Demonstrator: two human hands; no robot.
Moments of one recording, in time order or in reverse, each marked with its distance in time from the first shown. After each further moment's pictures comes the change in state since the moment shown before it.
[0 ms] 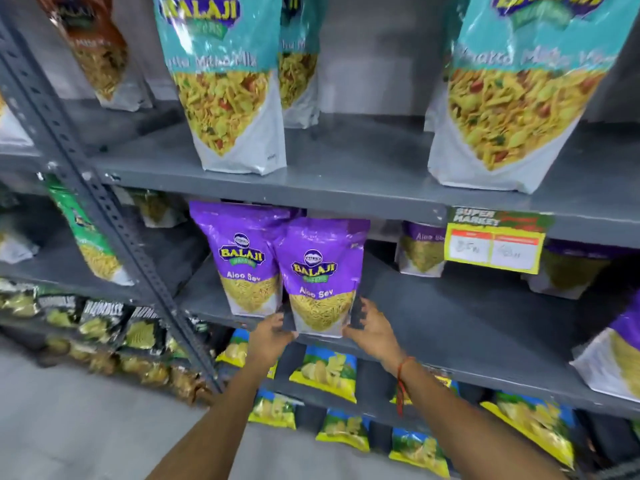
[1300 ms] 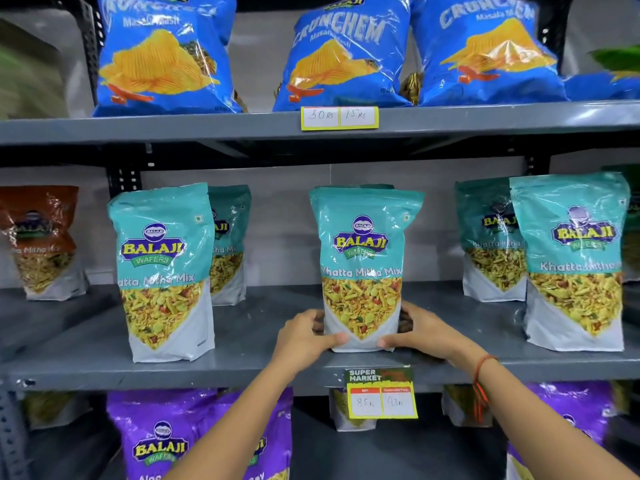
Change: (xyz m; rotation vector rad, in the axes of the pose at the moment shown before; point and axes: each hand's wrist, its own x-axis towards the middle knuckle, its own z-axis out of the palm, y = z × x) left_hand -0.050 0.368 0.057 0.208 -0.198 0.682; right_hand -0.099 -0.212 -0.312 -0.261 0.269 -0.310
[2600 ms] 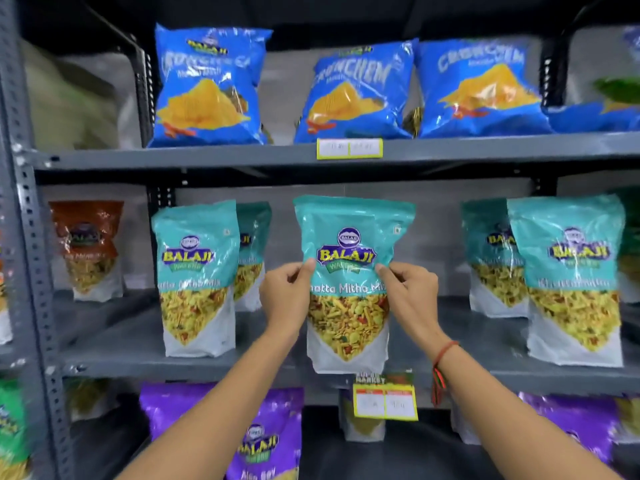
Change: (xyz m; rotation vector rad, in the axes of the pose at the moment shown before) left_hand -0.031 0.081 -0.060 -0.311 0.653 0.245; right_hand -0.025 -0.108 0.007 0.118 0.755 -0.429
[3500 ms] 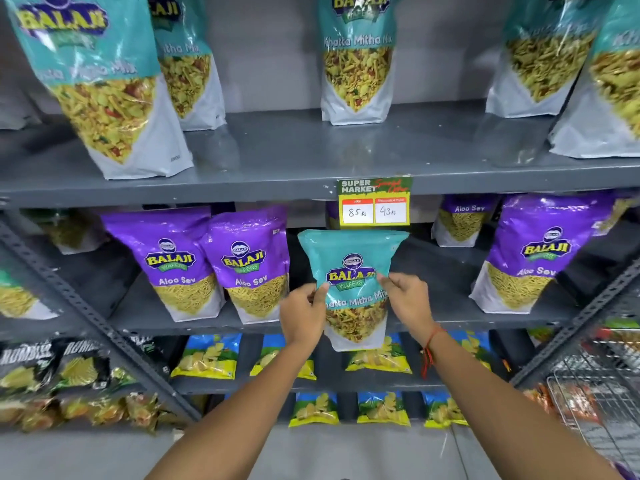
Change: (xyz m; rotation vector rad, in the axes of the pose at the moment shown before) left_hand -0.258 -0.203 -0.006 0.473 -0.406 -0.356; right_hand -0.276 0.197 0.010 -0.046 -0.413 0.656
